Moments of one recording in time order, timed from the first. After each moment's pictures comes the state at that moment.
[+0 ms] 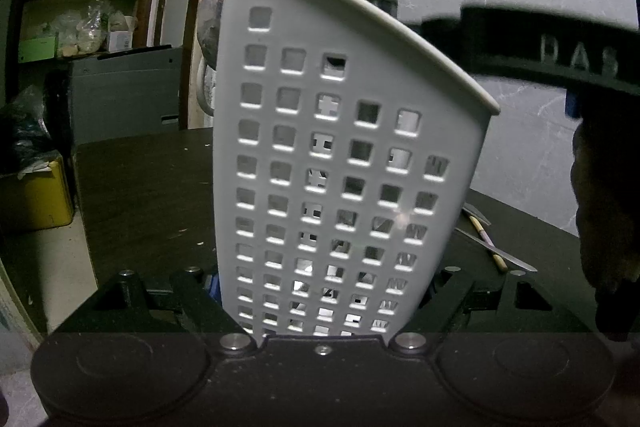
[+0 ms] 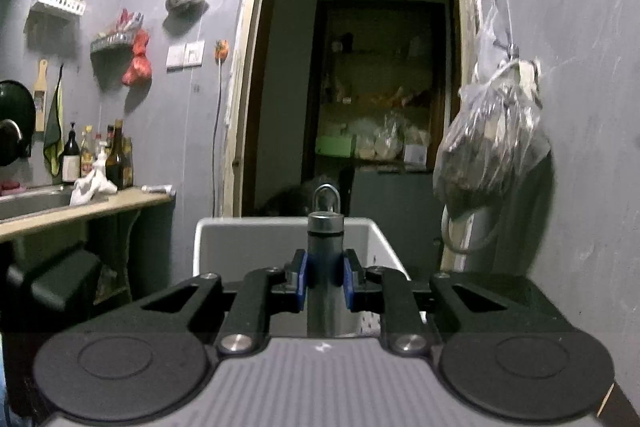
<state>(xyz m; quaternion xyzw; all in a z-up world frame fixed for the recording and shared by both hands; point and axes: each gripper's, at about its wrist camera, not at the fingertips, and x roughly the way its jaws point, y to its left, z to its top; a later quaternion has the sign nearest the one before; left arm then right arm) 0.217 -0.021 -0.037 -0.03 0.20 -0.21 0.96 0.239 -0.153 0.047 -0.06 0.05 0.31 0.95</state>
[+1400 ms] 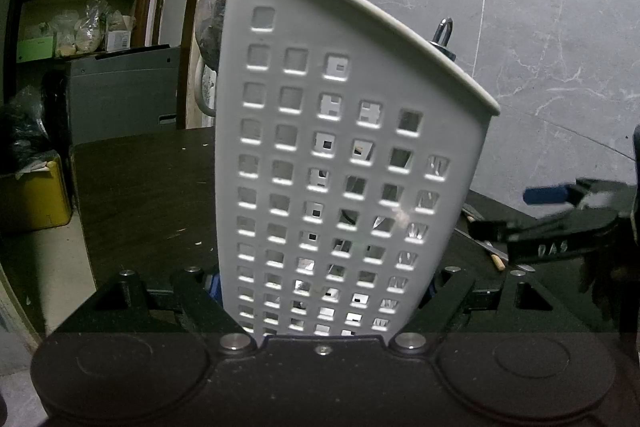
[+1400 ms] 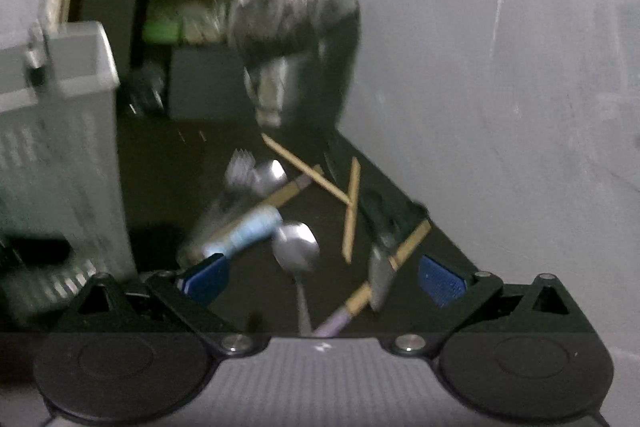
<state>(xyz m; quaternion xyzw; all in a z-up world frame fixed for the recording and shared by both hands) 0.218 -0.018 -0.037 -0.02 0.21 -0.21 0.96 0.262 -0.246 -0.016 -0.08 0.23 0.02 0.97</state>
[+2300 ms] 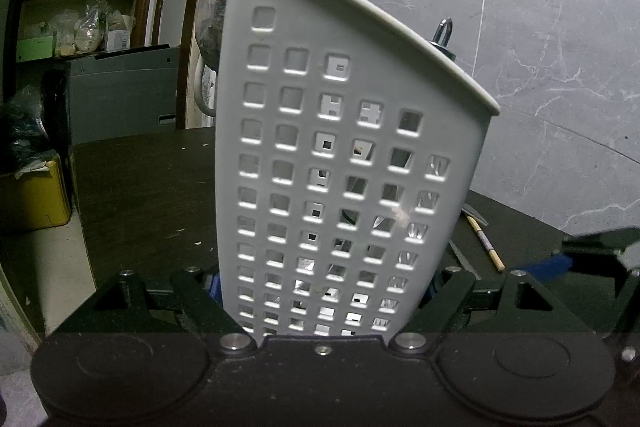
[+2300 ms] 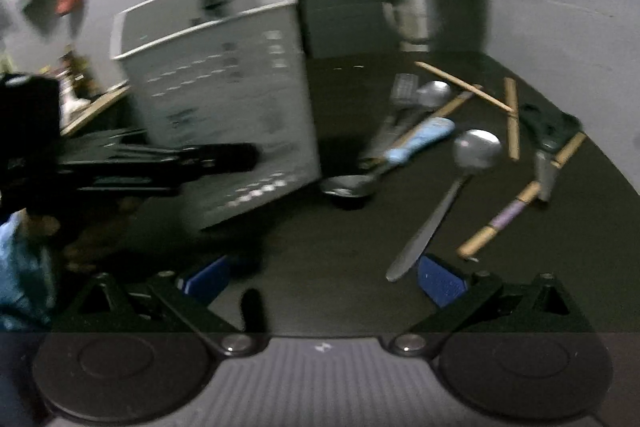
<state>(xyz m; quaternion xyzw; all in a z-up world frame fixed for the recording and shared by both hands) 0.217 -0.018 -0.037 -0.02 0.20 -0.21 0.96 0.218 -0.231 -0.027 -0.02 0.32 0.27 0.91</state>
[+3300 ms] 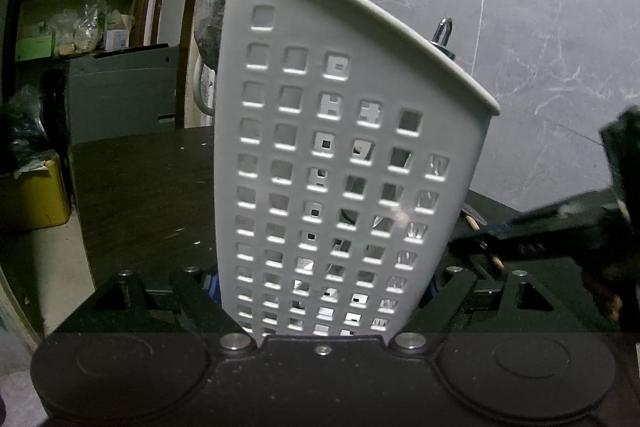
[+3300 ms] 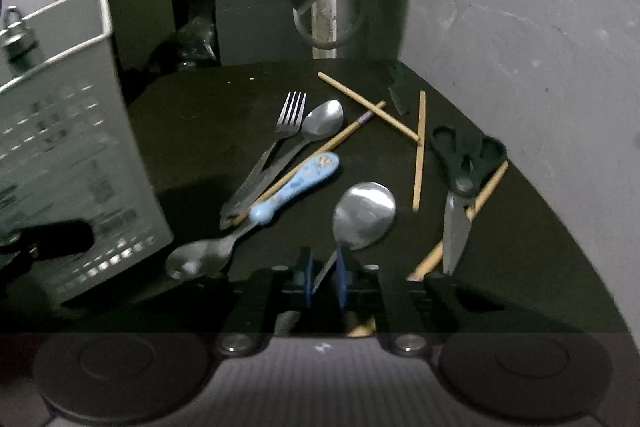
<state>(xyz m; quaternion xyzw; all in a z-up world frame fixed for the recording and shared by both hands) 0.217 -0.016 -0.037 -0.03 0.21 -0.21 0.95 0.286 -0.248 -0.027 -0.03 0.33 0.13 0.93</state>
